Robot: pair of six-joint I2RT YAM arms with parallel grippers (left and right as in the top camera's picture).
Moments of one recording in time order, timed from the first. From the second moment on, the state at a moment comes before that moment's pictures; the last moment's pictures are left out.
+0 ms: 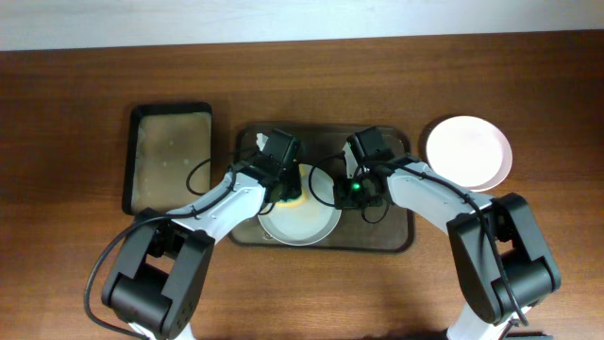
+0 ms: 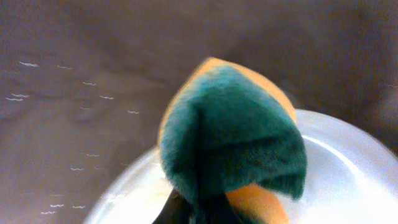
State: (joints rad) left arm -0.50 1.87 1.09 -0.37 -0.11 -0.53; right arm 0.38 1.85 1.04 -0.46 -0.31 0.35
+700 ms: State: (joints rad) left arm -0.11 1.48 1.08 -0.48 -0.30 -0.59; right arm 0.39 1.83 1.12 -0.58 -0.32 0.27
